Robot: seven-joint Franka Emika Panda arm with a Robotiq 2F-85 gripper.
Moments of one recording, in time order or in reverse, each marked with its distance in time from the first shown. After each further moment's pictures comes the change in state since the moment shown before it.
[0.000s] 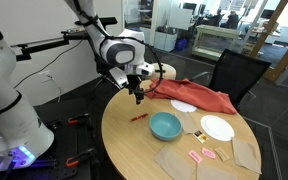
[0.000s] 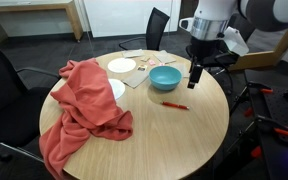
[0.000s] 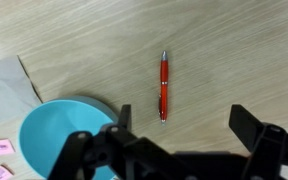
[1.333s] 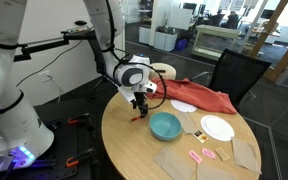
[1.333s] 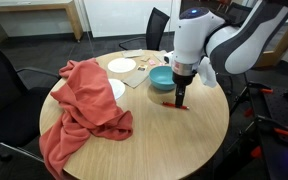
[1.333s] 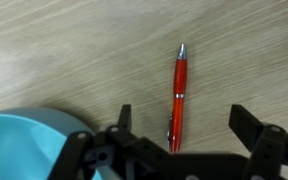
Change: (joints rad) arm 0.149 0.393 -0.148 0.206 -0.117 0.116 0.089
